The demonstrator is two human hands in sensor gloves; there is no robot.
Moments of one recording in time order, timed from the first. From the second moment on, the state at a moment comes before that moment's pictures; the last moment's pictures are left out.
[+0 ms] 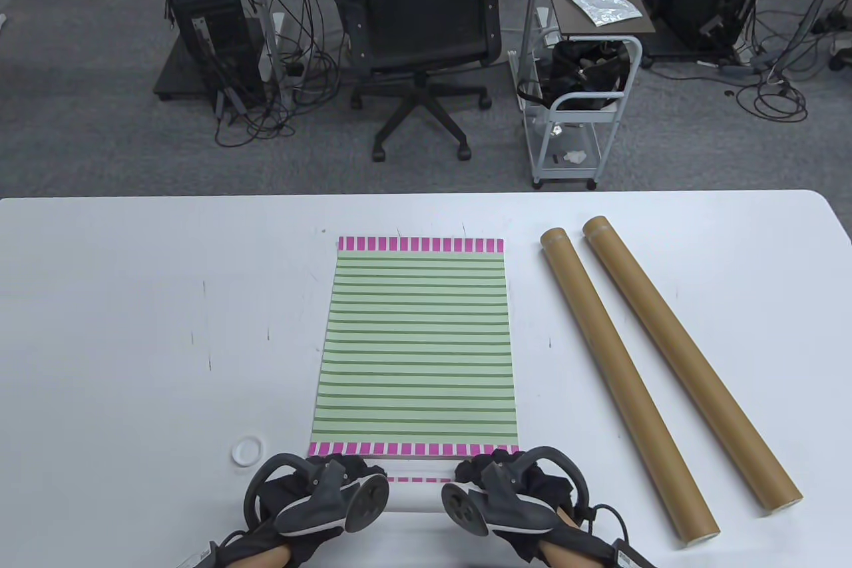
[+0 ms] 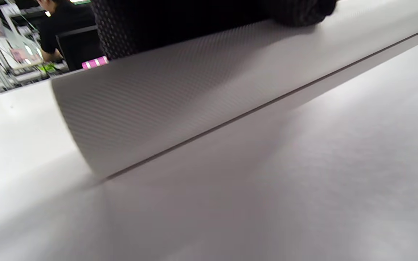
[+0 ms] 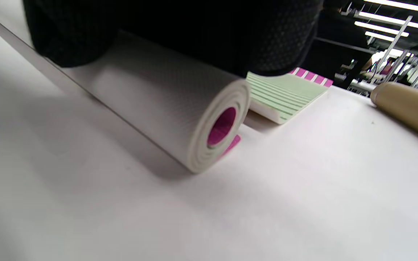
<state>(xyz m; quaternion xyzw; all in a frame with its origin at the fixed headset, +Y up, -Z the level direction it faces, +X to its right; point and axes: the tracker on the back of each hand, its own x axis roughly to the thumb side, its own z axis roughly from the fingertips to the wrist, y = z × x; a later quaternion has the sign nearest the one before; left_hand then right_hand) -0.146 -0.750 -0.240 -0.10 -0.24 -0.12 0.96 0.061 -0.749 -0.240 -0.29 -0.04 -0.95 0.13</state>
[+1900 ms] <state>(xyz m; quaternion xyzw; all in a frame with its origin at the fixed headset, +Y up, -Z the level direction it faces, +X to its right) -0.182 -0.722 -0.238 0.23 -0.15 -0.22 0.94 0.038 -0.732 -0.267 -0.31 -0.10 -0.93 -0.15</state>
